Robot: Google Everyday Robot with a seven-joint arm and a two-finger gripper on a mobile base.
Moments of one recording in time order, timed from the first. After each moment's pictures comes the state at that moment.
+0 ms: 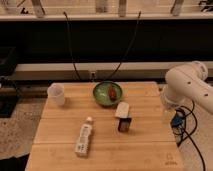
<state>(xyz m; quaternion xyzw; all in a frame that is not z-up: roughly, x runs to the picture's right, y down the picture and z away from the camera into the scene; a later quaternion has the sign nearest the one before) 0.285 0.107 0.684 -0.28 0.02 0.02 0.96</state>
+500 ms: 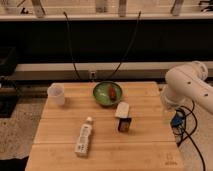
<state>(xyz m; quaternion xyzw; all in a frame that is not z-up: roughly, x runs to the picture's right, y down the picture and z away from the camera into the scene) 0.284 0.110 0.685 -0.28 0.02 0.02 0.96</state>
